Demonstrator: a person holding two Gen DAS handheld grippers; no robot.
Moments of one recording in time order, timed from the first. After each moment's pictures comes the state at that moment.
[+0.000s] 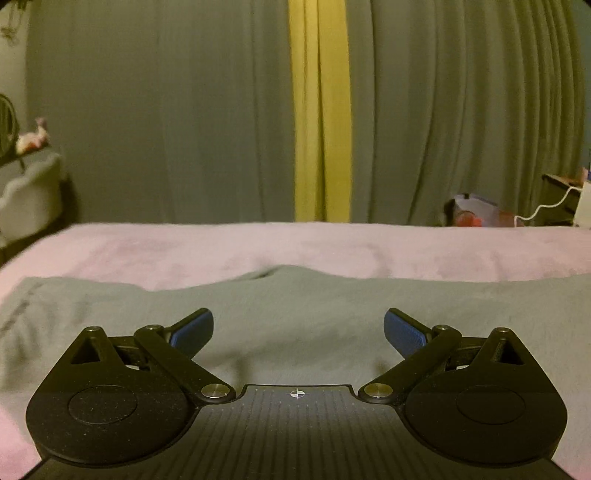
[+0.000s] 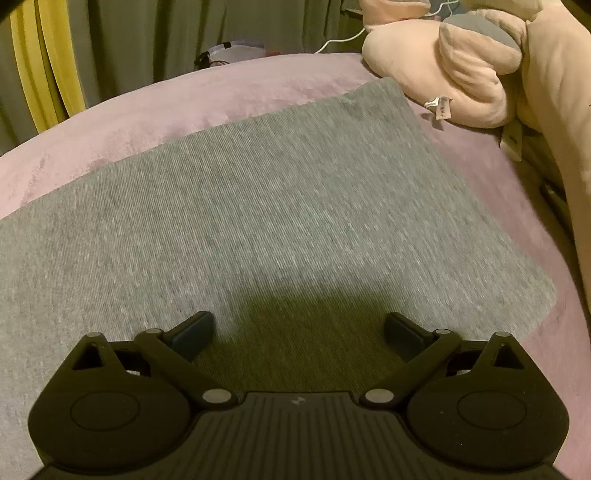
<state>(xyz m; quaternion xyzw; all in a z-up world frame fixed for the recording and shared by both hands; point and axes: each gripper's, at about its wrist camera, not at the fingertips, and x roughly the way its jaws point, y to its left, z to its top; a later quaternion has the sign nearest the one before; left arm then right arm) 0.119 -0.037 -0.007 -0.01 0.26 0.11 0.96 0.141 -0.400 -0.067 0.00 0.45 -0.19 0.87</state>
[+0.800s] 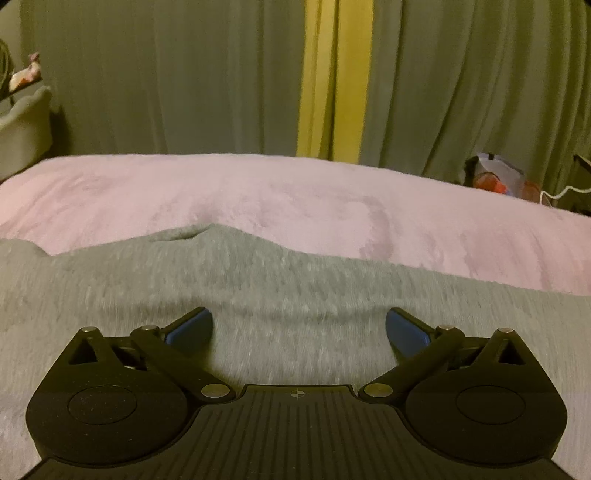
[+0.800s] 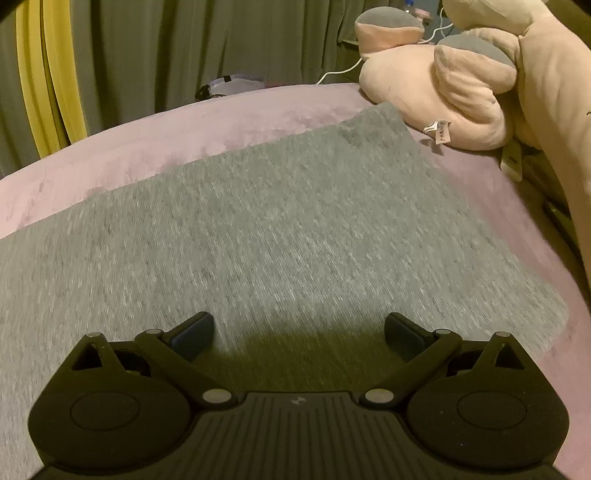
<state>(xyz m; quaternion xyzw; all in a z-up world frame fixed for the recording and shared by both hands) 0.228 -0.047 -0.056 -0.06 0.36 0.14 0.92 0.146 -0.406 -0.074 -0.01 0.39 -0.19 0.90</state>
